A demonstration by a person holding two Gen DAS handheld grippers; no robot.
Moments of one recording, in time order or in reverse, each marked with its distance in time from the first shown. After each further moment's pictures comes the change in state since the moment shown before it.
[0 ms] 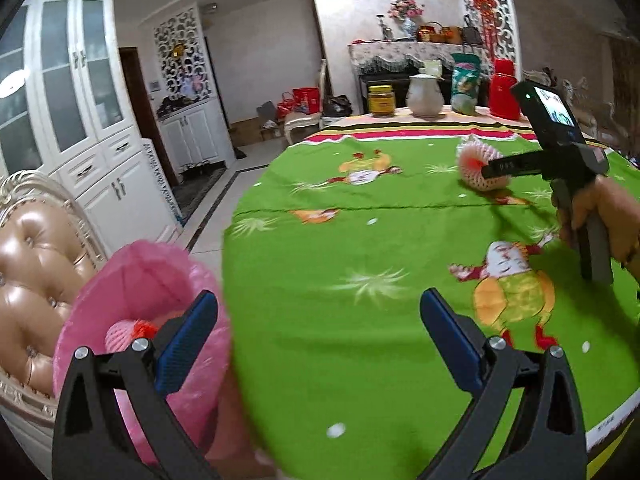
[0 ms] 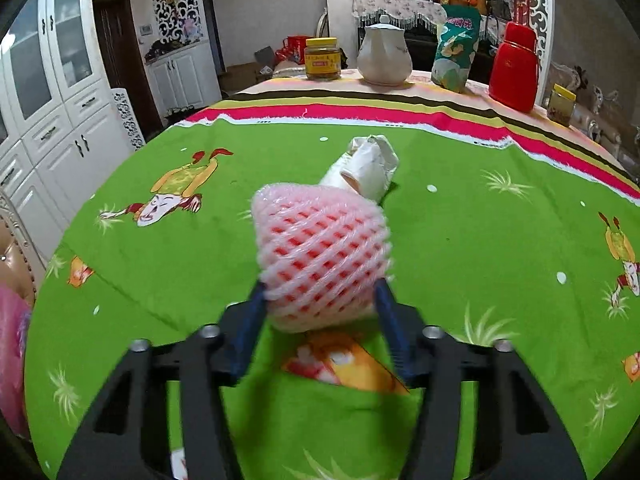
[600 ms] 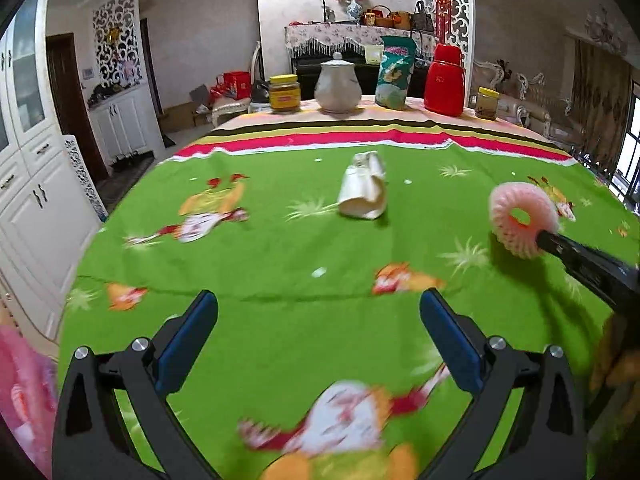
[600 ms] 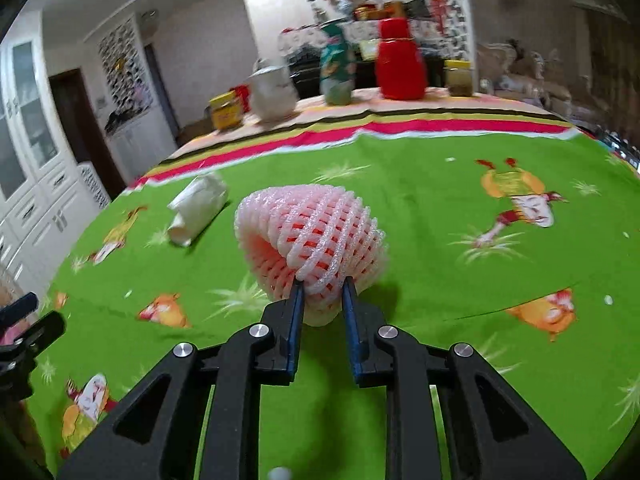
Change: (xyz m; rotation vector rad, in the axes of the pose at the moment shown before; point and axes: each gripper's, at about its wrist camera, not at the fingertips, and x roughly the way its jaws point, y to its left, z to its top) left arm 0.116 -0.159 0.110 0.012 0.078 -0.231; right arm -0.070 -0.153 -0.051 0.221 -0.147 -0.088
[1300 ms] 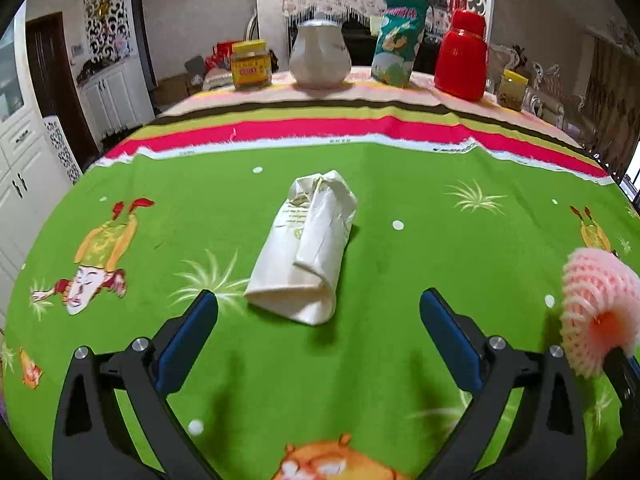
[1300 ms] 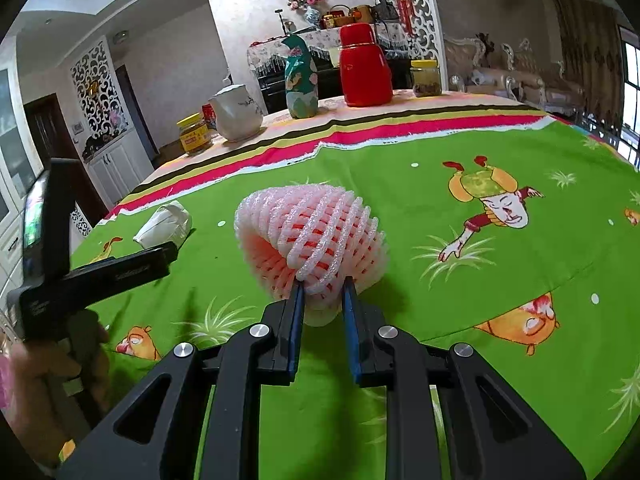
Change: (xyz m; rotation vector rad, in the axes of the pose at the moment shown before) left arm 0.154 -0.057 0.083 -0.045 0.127 -0.001; right arm 0.006 -0.024 0.007 0.095 -0.029 -0.052
